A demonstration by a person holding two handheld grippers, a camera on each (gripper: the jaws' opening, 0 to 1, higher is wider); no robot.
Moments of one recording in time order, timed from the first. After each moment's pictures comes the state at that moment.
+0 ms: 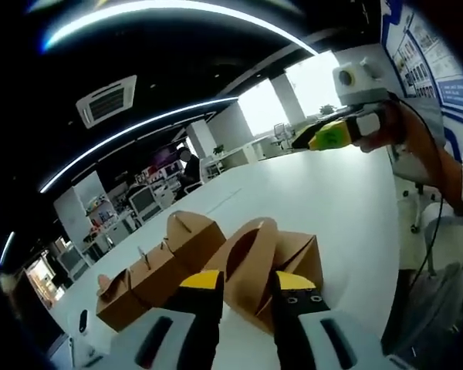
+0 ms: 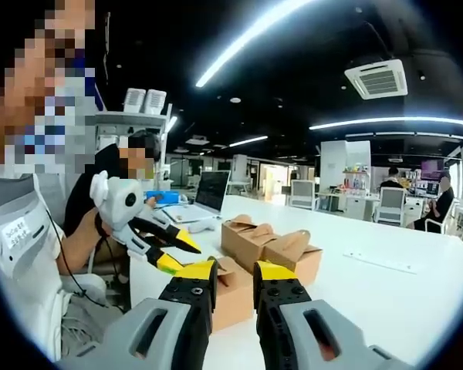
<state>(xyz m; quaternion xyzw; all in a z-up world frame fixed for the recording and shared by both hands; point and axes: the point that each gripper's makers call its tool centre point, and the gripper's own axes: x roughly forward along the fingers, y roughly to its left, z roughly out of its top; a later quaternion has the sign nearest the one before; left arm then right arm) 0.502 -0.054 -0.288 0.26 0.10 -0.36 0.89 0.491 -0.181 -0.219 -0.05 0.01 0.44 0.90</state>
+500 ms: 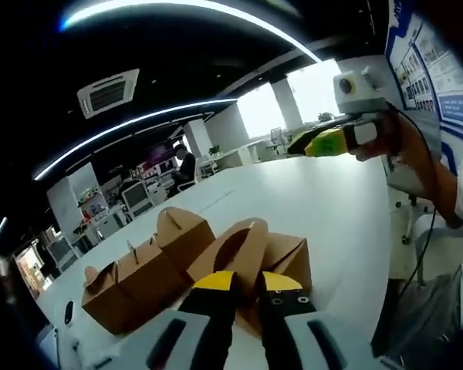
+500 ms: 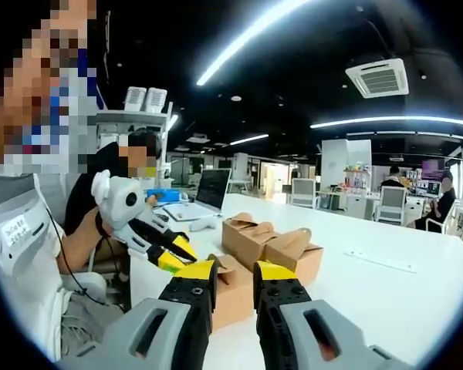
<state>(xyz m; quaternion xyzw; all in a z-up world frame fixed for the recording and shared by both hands) 0.498 -0.060 -0.293 0.22 0.11 -0.38 0.89 0.492 -0.181 -0.221 -0.05 0.01 0.44 0.90</state>
